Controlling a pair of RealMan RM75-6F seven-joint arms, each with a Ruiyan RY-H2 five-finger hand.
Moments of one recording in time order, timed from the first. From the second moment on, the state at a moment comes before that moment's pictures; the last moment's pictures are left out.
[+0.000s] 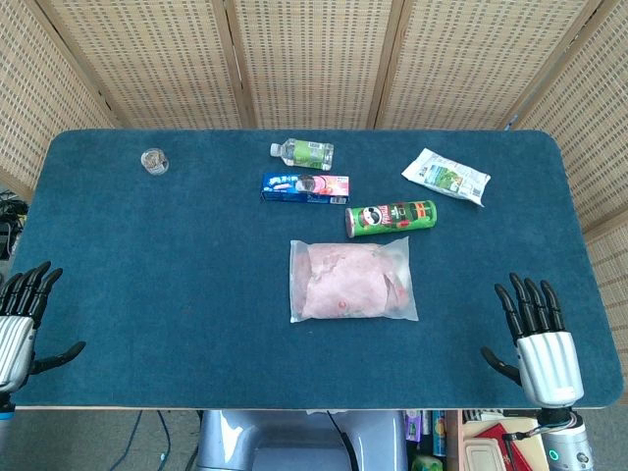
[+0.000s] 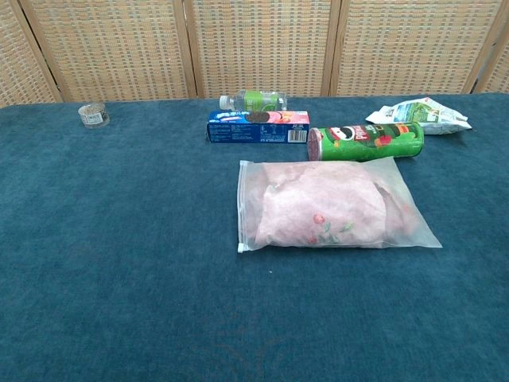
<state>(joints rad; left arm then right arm) -0.07 -1.07 -0.03 -1.78 1.55 1.54 0.04 0.07 -1.31 0.07 -1.58 -1.74 1.70 -0.27</state>
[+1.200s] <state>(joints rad) -0.14 -1.13 -0.08 -1.74 1.39 1.41 0.13 0.75 -1.60 0.30 -1.60 -1.01 0.89 -0.58</state>
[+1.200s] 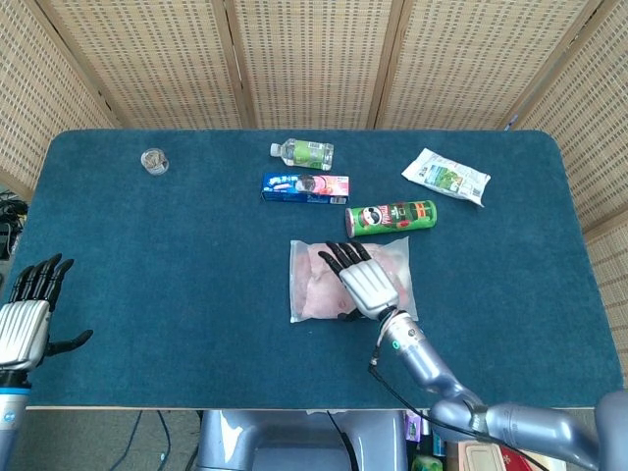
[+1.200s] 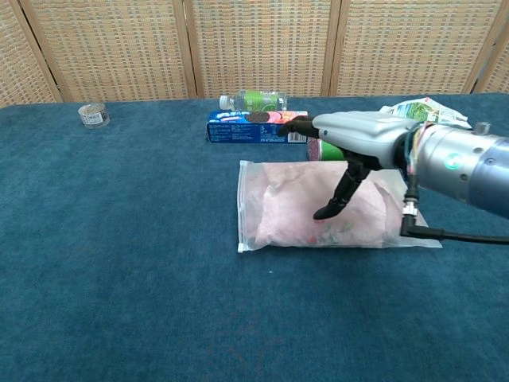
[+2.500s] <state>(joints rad) -0.19 -1.16 -0.10 -1.71 1.34 1.33 0.12 0.93 -1.65 0.14 -1.41 -0.83 0.95 -0.65</state>
